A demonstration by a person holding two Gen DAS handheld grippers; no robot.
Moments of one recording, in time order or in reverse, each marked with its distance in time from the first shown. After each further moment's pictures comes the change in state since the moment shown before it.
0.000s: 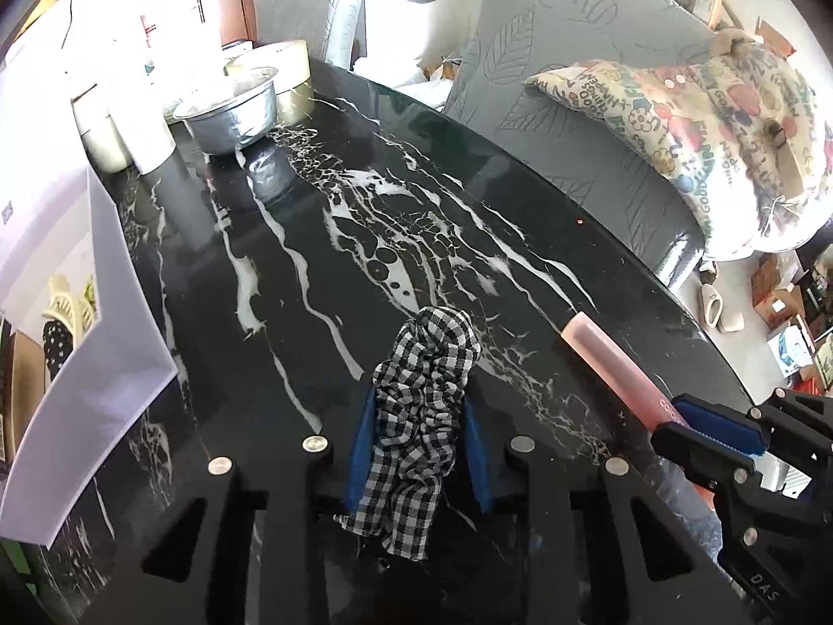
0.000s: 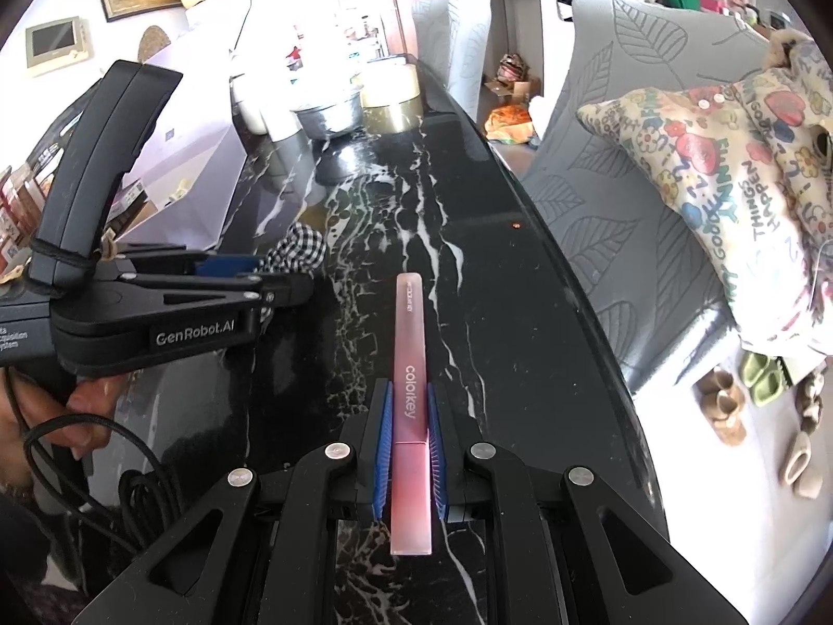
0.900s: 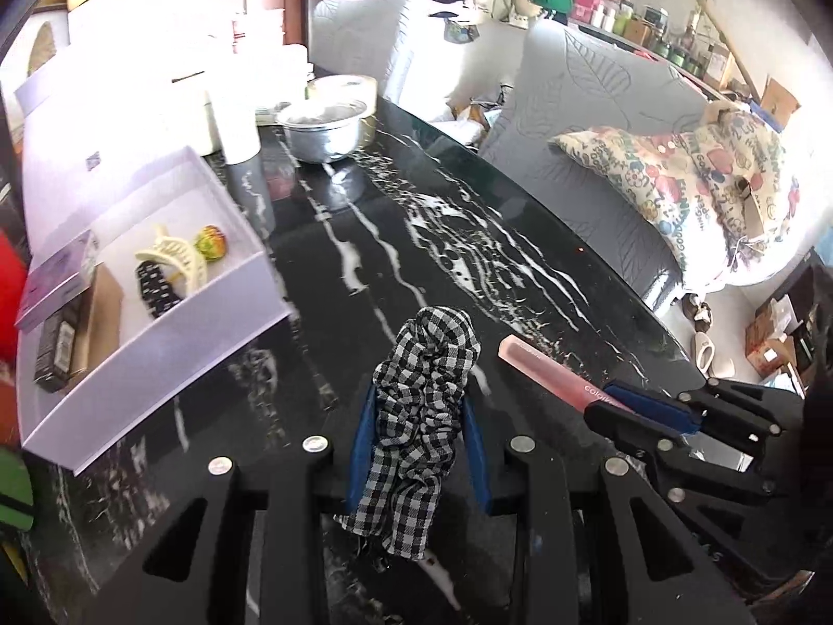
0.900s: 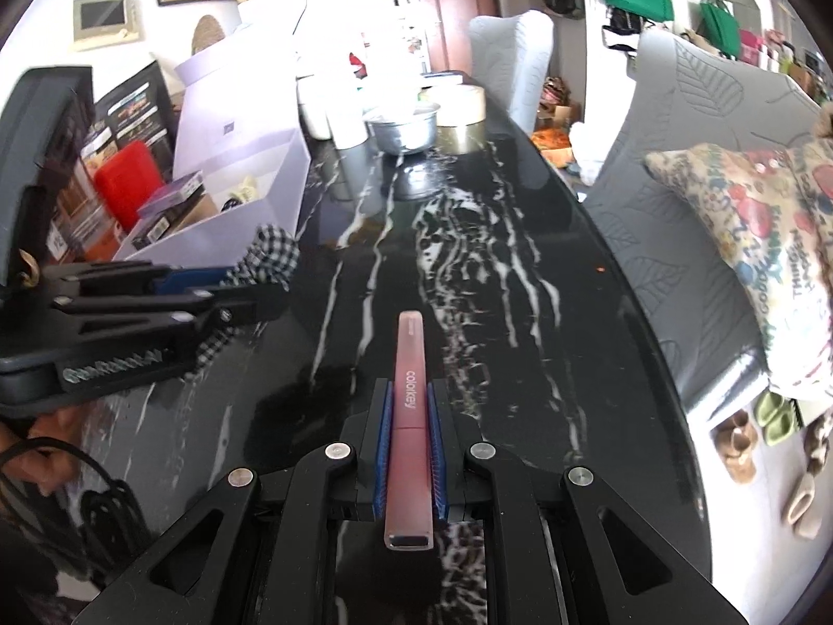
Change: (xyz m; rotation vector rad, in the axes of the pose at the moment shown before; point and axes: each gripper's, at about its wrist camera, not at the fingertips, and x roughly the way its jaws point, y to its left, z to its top) left arm -0.075 0.039 -0.043 -0.109 -0.107 0.006; right arm -0.003 0.053 0.004 -0.097 -0.031 0.063
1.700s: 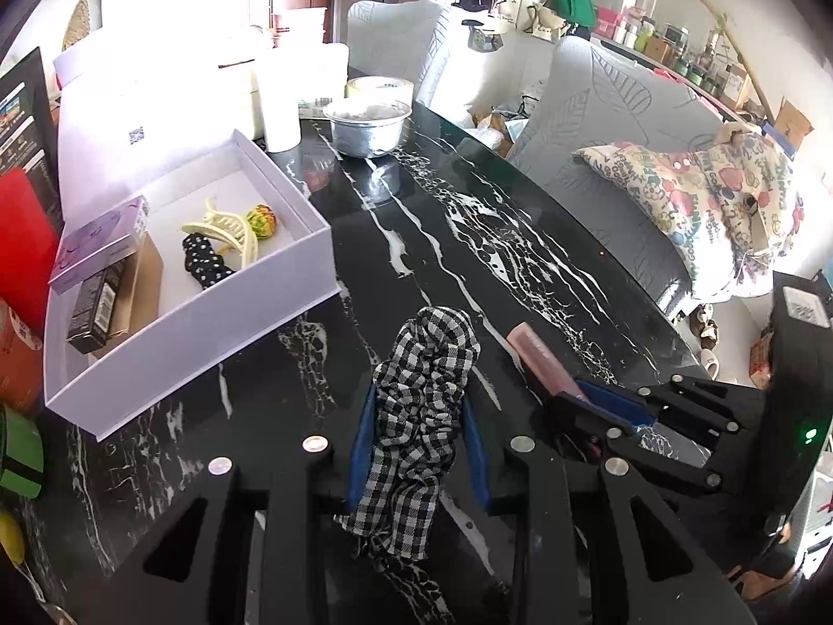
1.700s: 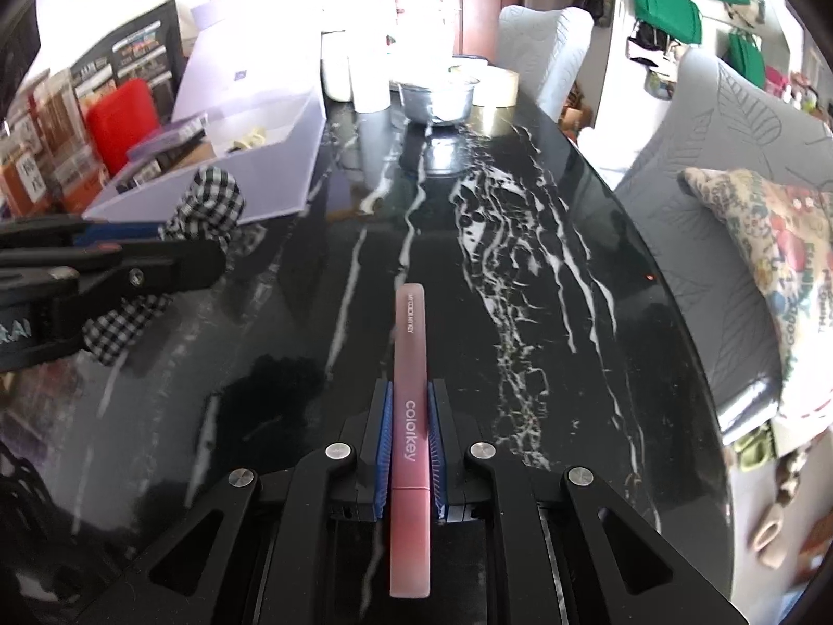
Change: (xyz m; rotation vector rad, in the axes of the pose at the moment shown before) left arm -0.019 0.022 -0.014 -0.058 -0.017 0.025; right arm 0.032 0.028 -0.001 -0.093 0.039 -0.056
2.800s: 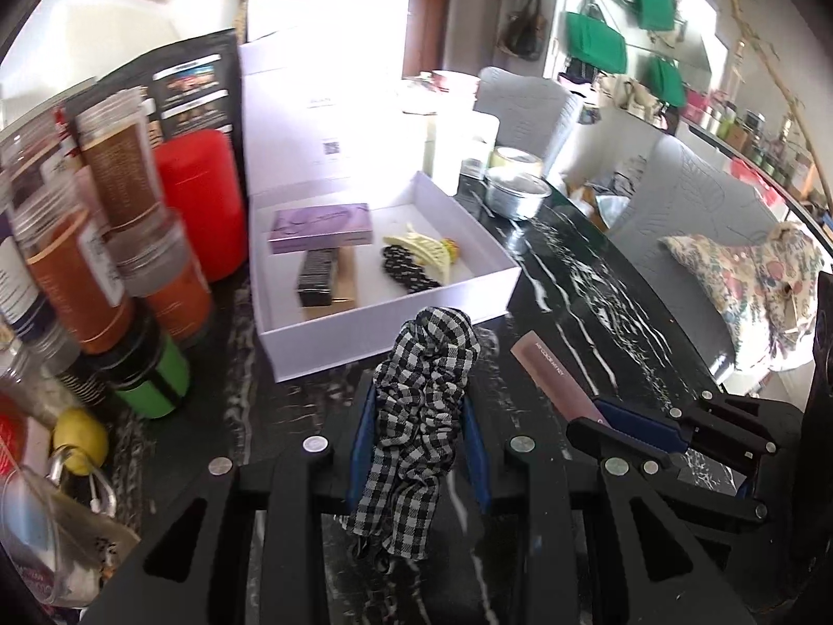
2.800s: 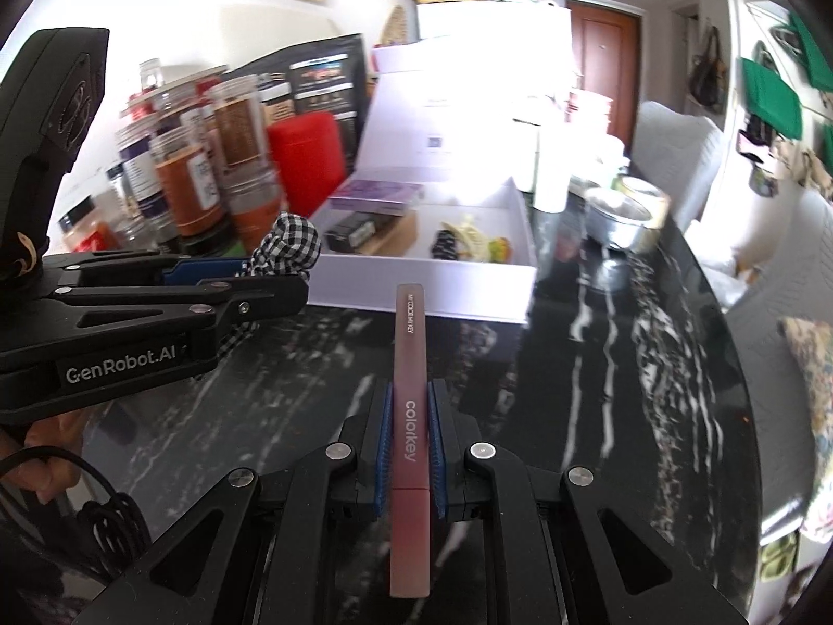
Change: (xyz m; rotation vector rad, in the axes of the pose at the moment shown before) left arm -0.098 0.078 -0.042 -0.207 -0.161 0.206; right arm -0.056 0.112 0.030 -0.234 -0.139 0.251
